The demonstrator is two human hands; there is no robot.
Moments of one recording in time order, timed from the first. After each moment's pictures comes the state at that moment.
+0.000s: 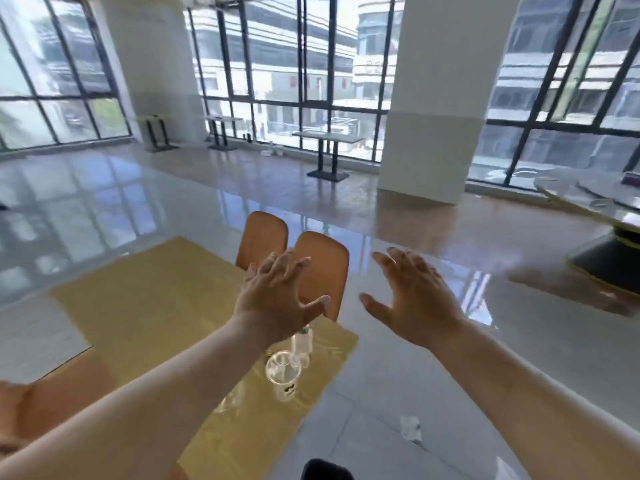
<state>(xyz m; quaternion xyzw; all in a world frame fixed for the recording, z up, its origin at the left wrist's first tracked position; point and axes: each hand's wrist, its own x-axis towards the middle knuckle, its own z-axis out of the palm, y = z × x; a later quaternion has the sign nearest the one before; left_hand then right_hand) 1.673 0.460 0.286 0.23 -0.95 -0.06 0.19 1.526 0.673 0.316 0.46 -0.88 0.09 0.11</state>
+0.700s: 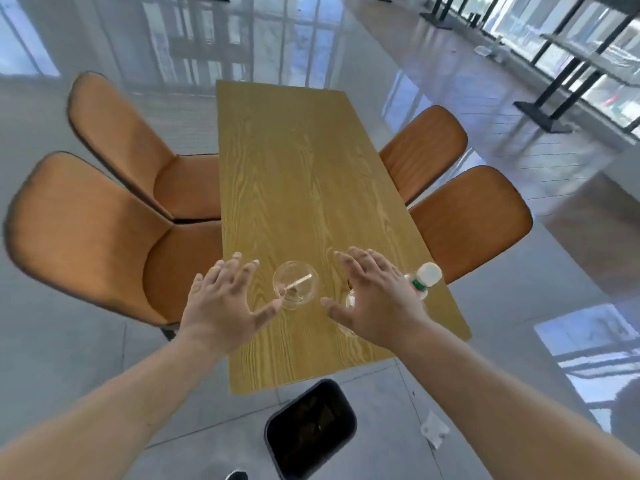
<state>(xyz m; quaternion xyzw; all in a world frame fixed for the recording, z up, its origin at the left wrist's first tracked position) 1.827 0.390 -0.014 0.62 -0.76 -0.18 0.06 1.561 0.420 0.072 0.74 -0.66 -0.04 -0.11</state>
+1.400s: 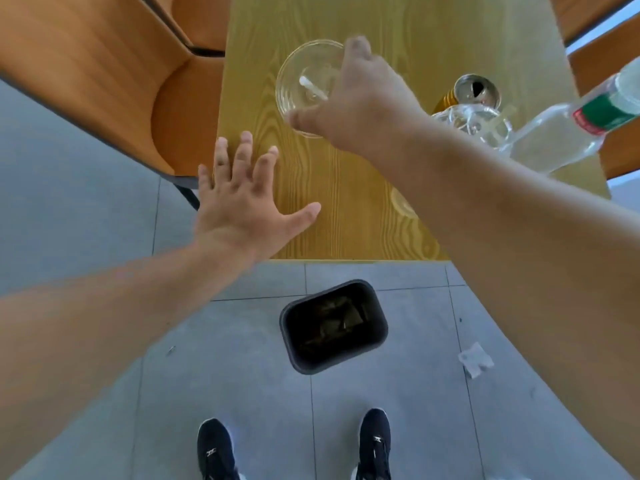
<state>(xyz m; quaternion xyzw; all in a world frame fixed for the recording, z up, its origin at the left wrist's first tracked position) 1.769 0.431 -0.204 0.72 -0.68 -0.10 0.06 1.606 0.337 -0.083 0.70 -0.65 0.13 -0.25</state>
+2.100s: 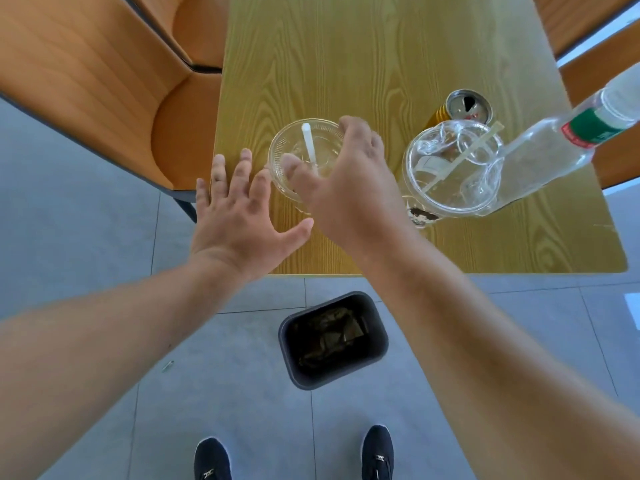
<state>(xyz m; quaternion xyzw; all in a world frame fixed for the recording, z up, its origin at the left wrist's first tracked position) 1.767 0.436 -0.202 0.72 -0.69 -0.09 0.05 1.604 0.419 -0.106 0.65 -0.64 0.26 -0.32</state>
